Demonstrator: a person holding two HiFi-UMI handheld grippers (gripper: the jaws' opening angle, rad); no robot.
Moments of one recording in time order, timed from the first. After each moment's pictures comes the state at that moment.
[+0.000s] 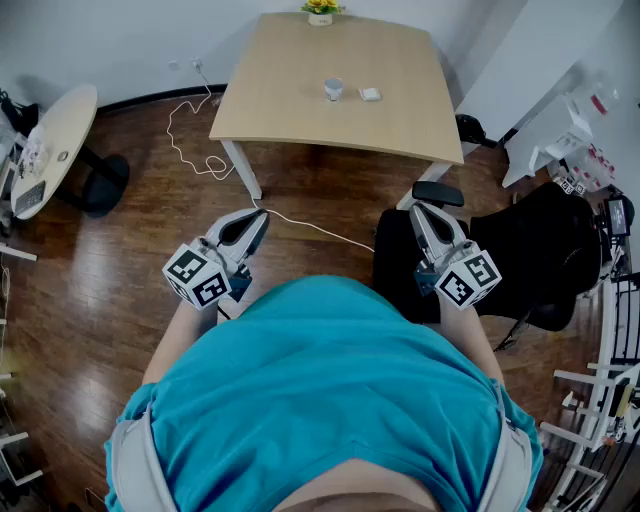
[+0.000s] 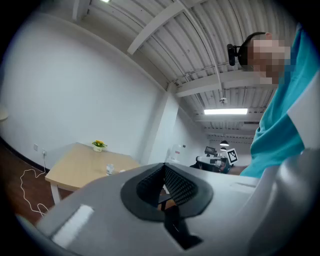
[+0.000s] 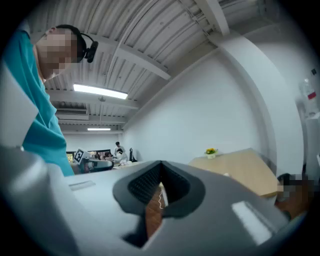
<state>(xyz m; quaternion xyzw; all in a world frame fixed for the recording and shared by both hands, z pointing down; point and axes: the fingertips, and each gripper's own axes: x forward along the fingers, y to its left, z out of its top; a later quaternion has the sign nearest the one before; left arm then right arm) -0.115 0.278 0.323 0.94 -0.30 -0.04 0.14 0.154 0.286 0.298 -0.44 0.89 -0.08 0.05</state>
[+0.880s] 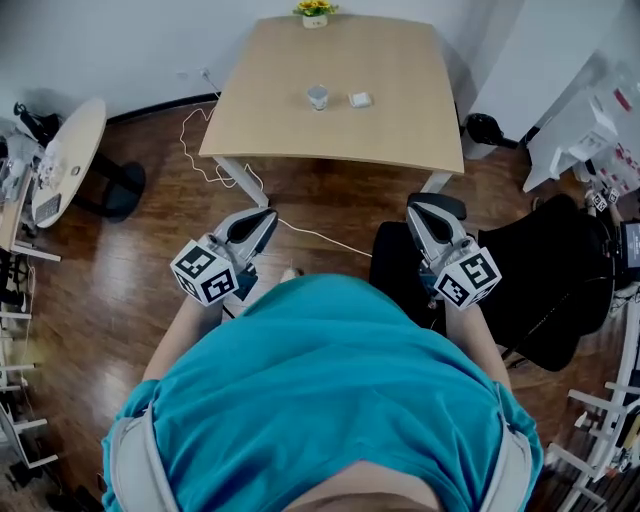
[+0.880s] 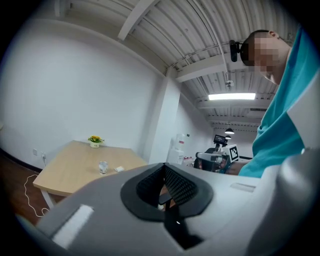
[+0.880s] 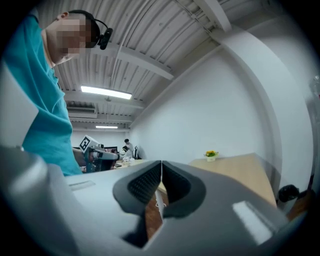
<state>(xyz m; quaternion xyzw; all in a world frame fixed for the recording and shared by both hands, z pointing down) 0.011 0.221 0.334 0.94 -0.31 0.03 0.13 0.252 0.227 0.326 -0.40 0.91 -0.05 0.04</state>
